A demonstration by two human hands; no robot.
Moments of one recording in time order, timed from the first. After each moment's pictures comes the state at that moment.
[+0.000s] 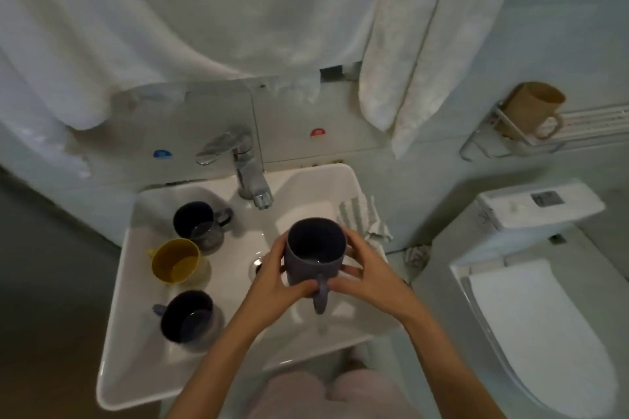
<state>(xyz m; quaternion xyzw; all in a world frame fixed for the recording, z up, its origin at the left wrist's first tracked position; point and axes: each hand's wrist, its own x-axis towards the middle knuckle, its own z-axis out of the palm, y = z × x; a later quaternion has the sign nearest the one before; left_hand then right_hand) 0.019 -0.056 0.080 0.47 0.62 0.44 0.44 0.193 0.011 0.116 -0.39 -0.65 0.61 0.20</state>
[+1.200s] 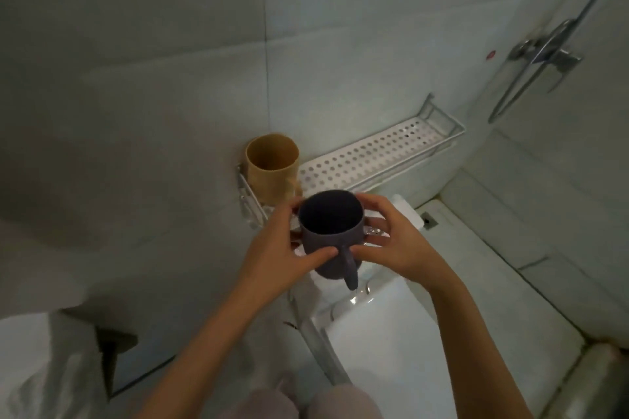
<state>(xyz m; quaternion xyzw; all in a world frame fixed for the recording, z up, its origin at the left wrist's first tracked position) 0.406 0.302 0.155 0.63 0.52 0.37 0.44 0.604 0.309 0.171 -0.51 -0.62 0.50 0.32</state>
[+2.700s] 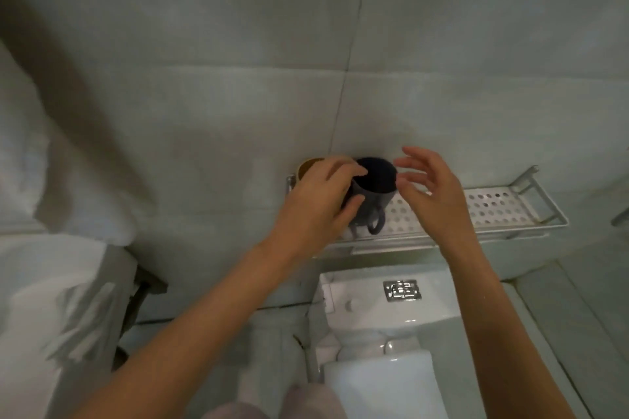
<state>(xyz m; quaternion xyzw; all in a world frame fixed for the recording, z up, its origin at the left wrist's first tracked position) 0.421 0.365 0.195 0.72 0.57 0.40 0.05 0.590 0.438 0.207 -0.44 -0.69 0.40 0.41</state>
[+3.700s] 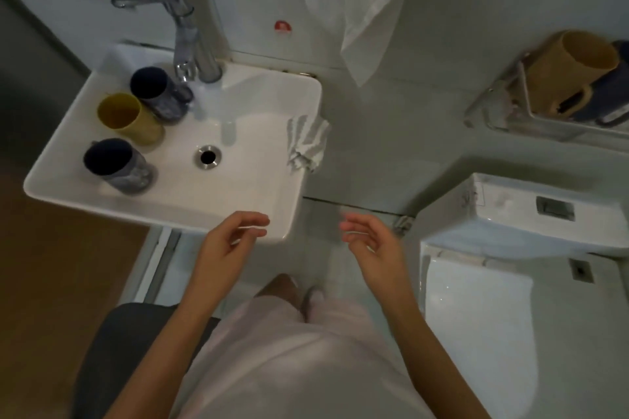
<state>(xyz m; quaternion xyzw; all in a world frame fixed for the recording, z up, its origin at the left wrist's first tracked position) 0.241 -0.086 0.090 0.27 0.76 0.52 0.29 0.404 0.051 0.092 -0.43 -0.61 0.63 0.22</state>
